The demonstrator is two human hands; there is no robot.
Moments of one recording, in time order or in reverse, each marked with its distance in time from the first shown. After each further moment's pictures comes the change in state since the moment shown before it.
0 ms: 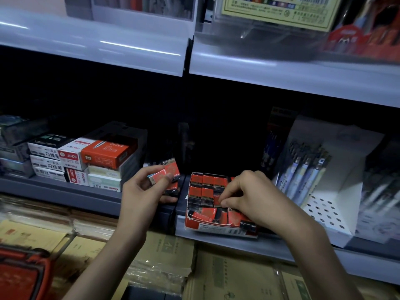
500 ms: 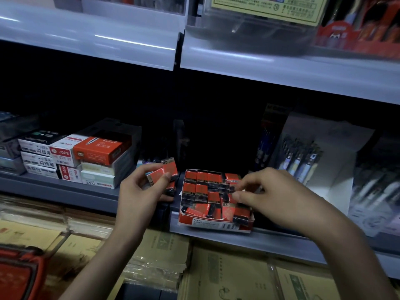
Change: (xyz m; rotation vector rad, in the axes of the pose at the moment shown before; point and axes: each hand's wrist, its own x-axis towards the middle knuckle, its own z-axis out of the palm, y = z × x) left_hand -0.004 -0.007 0.003 0.110 -0.004 0.066; right_hand -0.032 0.009 -0.034 -0.028 -0.021 0.086
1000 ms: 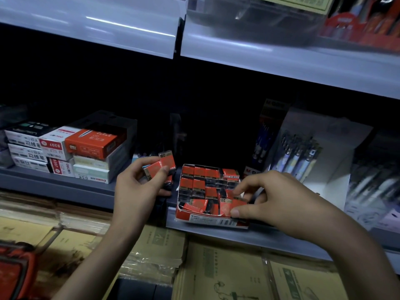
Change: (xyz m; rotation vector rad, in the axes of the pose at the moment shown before) left_hand 0.003 -0.006 0.002 0.036 0.015 0.039; right_hand -0.016 -0.011 -0.004 -0.004 -0.084 0.074
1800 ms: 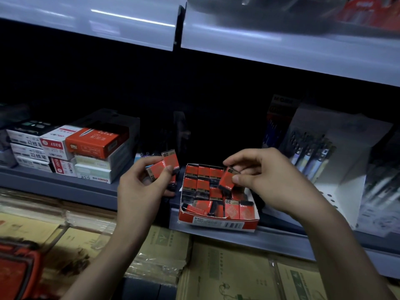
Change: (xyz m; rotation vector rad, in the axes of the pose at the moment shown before) left_hand 0.000 -0.004 0.005 0.033 0.040 0.027; right_hand 0.050 0.010 0.012 0.340 0.170 -0.128
